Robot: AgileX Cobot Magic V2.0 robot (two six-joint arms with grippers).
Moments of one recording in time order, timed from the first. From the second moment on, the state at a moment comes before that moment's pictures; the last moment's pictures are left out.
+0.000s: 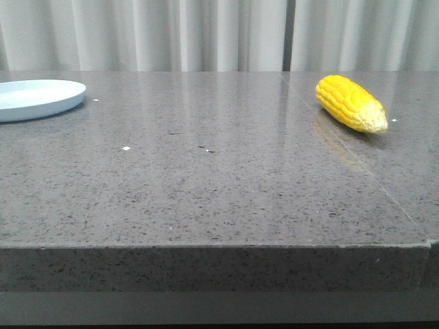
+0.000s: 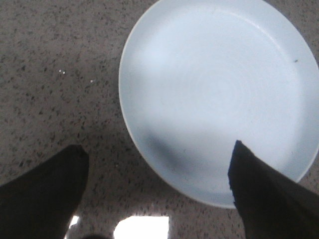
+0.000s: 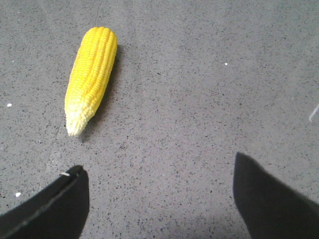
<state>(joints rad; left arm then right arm) 0.29 1.72 -1.47 -0.42 0.89 0.36 -0.02 0.61 -0.65 0.06 0.61 0.01</state>
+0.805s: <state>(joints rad) 0.29 2.01 -1.71 -0.45 0.90 0.37 -0.02 0.61 -0.65 0.06 0.61 0.01</state>
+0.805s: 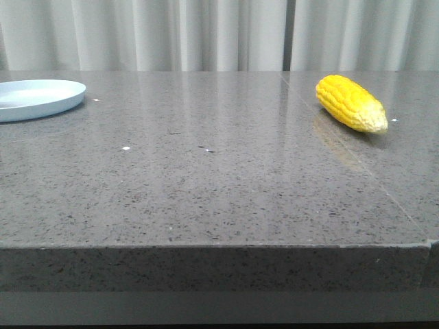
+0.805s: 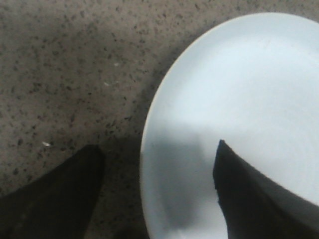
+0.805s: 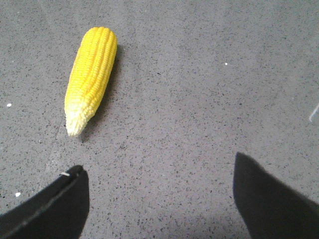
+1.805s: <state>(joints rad) 0.17 1.90 -1.84 -0.59 1.12 0.43 -0.02 0.61 -0.65 0.06 0.61 0.01</state>
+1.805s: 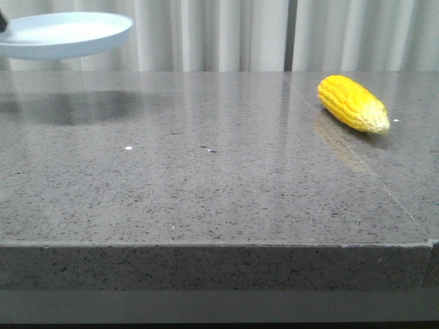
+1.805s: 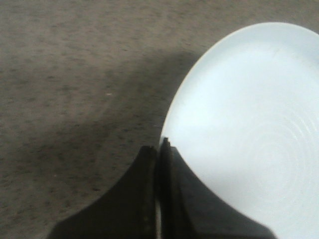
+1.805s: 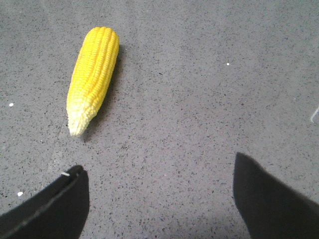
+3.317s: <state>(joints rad) -0.26 1.90 -1.85 -0.32 1.21 0.40 -0.02 0.61 -0.65 0.06 0.61 0.01</state>
